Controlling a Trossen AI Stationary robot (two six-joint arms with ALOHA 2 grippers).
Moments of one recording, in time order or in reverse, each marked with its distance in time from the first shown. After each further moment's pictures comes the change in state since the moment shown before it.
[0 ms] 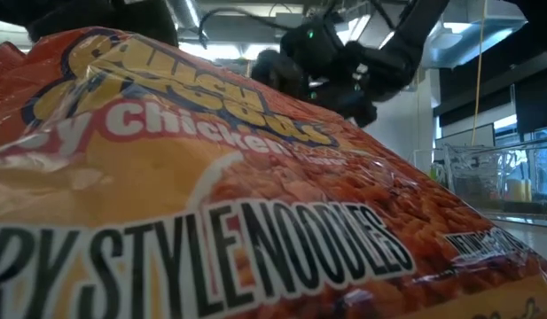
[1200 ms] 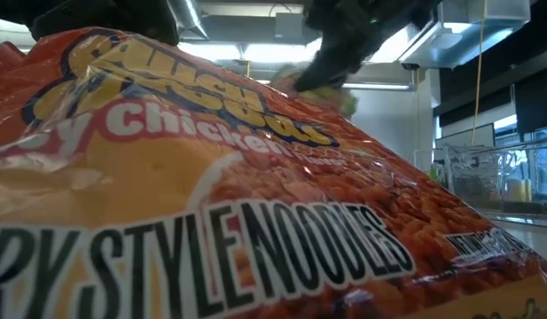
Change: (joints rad) left arm 0.000 -0.015 -0.001 0.003 -0.016 0.021; right arm -0.080 -0.547 0.002 -0.763 0.280 -0.499
